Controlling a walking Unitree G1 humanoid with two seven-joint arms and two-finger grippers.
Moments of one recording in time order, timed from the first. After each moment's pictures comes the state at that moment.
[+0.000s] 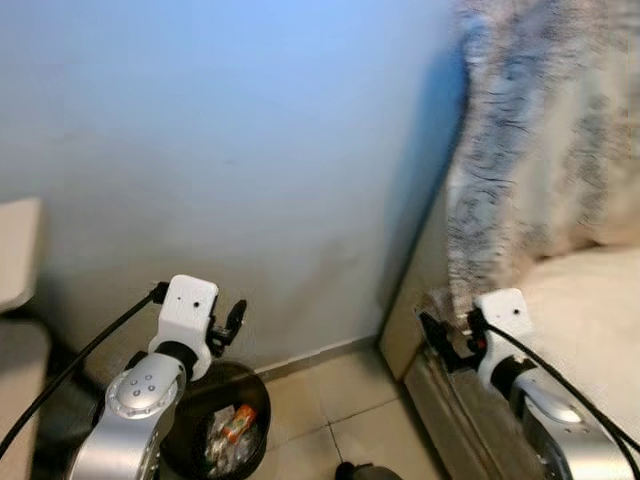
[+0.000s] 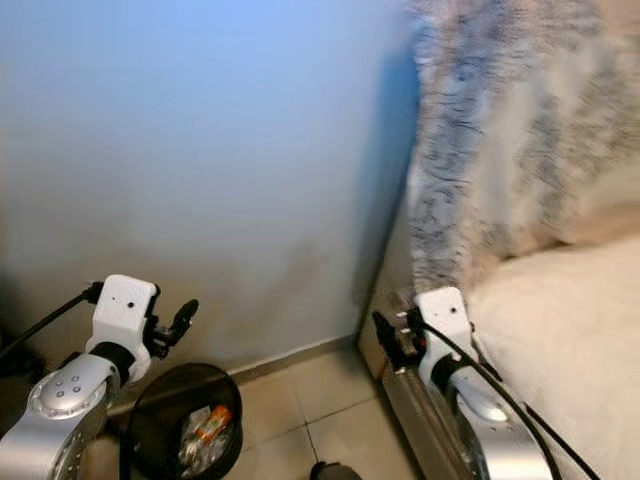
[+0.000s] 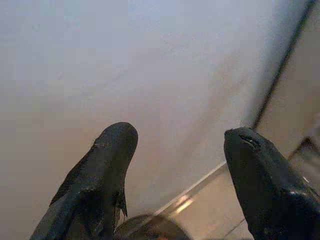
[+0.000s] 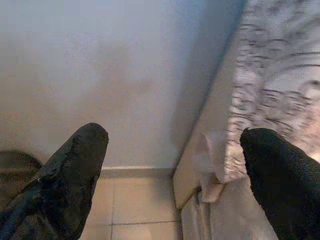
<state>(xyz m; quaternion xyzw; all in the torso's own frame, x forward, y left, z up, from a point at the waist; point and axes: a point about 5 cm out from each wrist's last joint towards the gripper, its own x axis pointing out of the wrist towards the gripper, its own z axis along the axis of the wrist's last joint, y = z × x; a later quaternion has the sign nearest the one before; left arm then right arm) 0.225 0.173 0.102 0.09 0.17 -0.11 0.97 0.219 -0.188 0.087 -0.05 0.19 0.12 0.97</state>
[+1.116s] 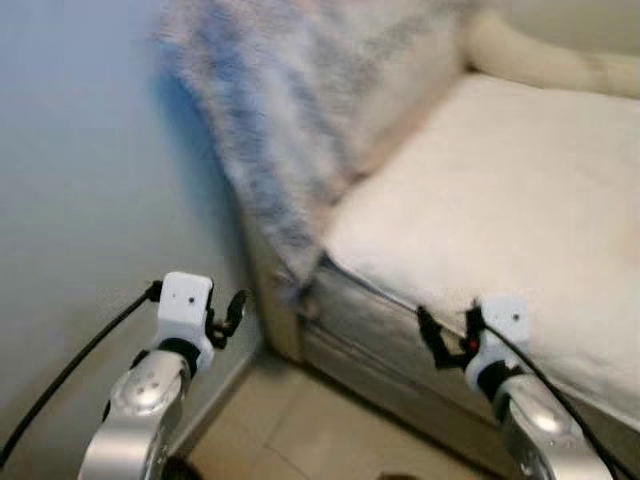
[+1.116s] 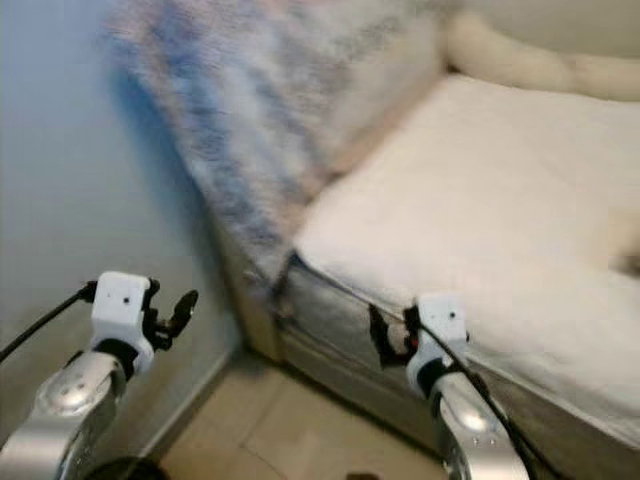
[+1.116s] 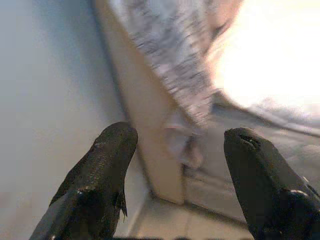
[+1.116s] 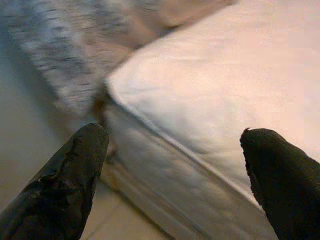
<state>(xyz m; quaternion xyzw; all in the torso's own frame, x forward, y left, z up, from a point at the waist) 0.231 0.173 0.099 0.05 0.15 -0.08 0.98 0.214 -0.172 0.088 -0.01 0.17 0.06 0.98</state>
